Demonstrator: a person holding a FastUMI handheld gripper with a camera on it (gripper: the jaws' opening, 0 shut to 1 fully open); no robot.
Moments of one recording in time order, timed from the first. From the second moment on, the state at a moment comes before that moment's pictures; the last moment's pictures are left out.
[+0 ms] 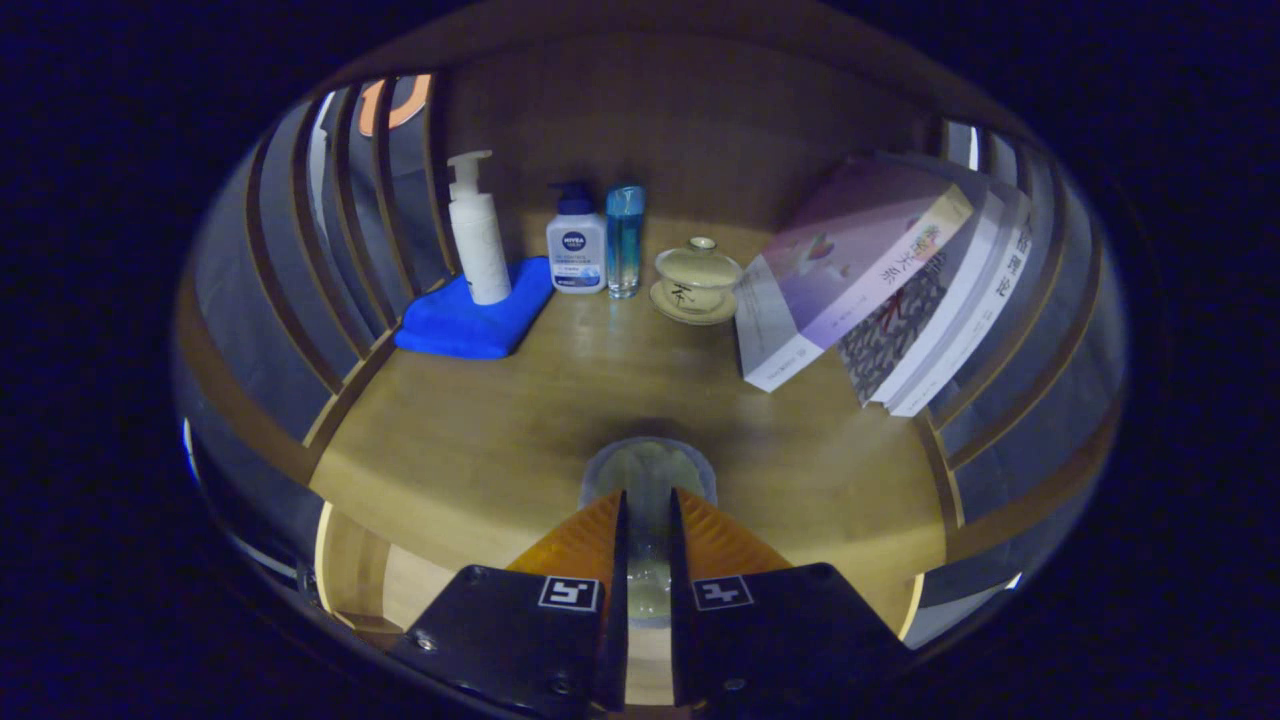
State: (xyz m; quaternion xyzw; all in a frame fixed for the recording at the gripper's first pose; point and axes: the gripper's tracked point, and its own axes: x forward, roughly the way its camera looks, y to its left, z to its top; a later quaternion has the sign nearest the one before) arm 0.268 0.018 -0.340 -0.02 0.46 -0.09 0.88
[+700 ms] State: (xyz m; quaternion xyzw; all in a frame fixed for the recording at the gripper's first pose) arm 0.295 0.018 -0.348 -0.04 0.43 -0.10 0.90
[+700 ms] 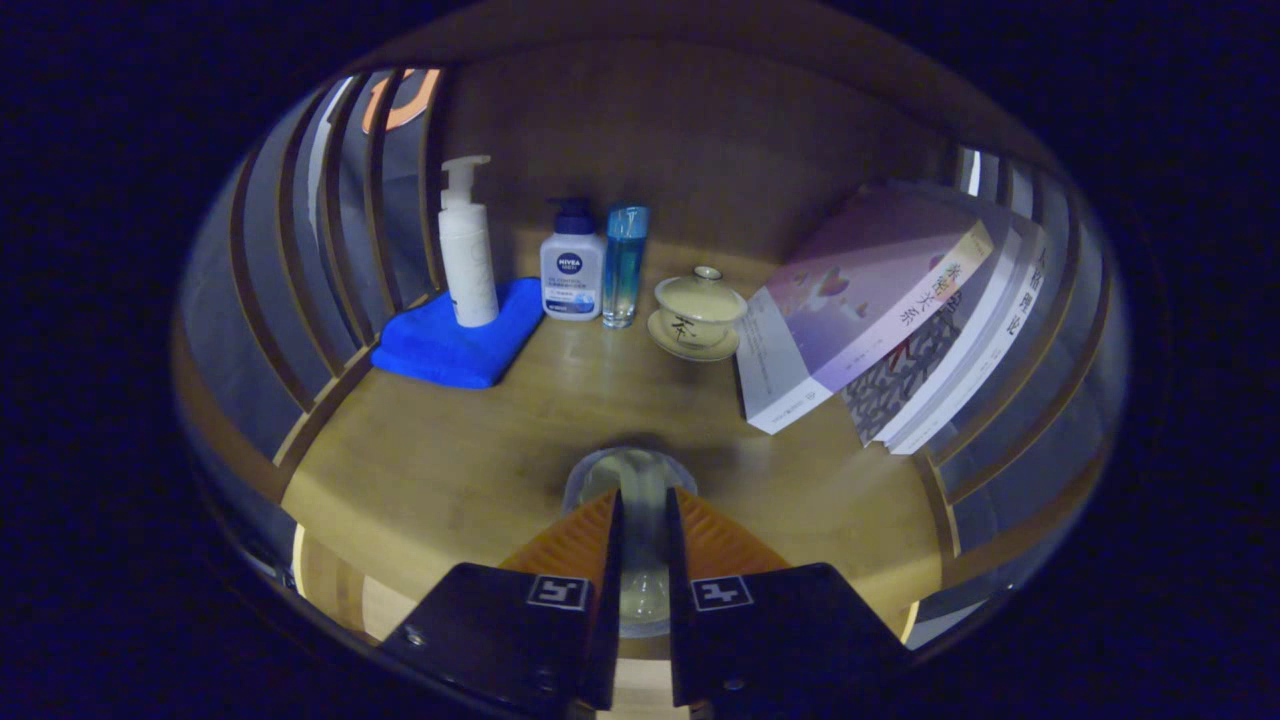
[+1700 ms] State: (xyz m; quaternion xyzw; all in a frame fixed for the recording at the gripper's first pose) arm 0.149 0.069 -0.279 0.02 0.33 -0.02 0.94
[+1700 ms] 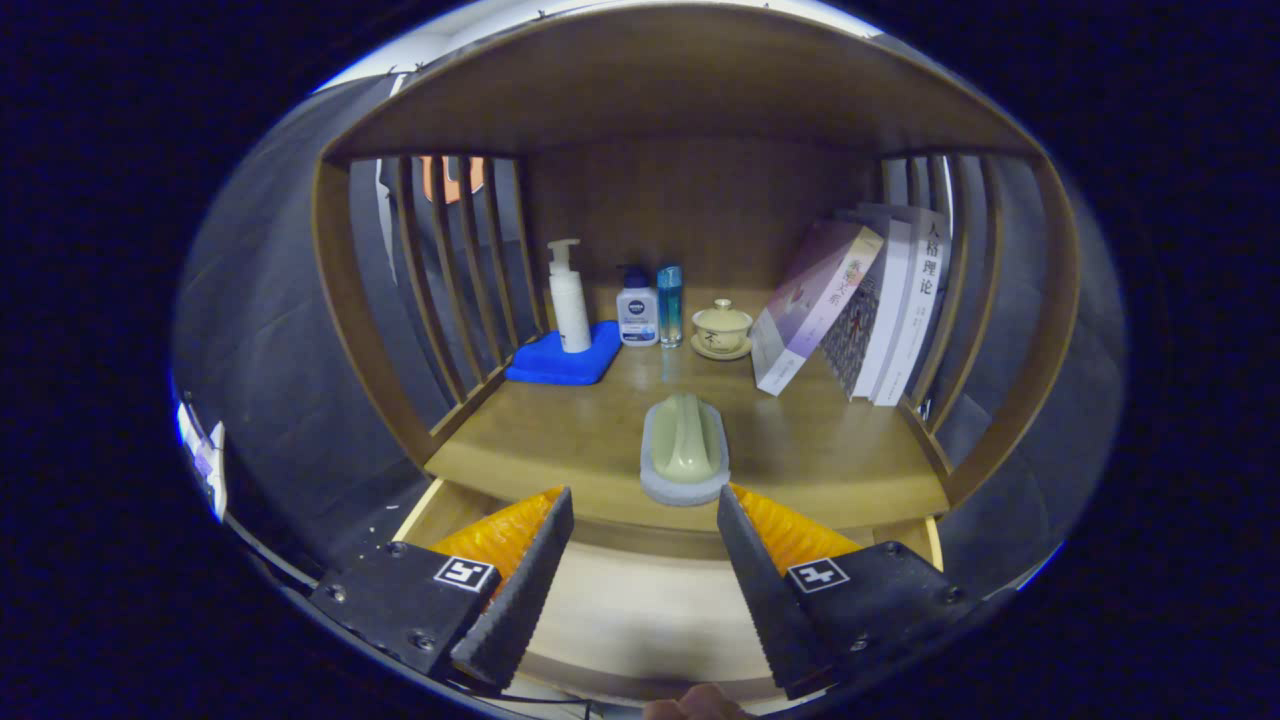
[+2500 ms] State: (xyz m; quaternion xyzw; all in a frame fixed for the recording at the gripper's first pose) arm 0.028 0.100 -0.303 -0.02 0.24 -0.02 0.97
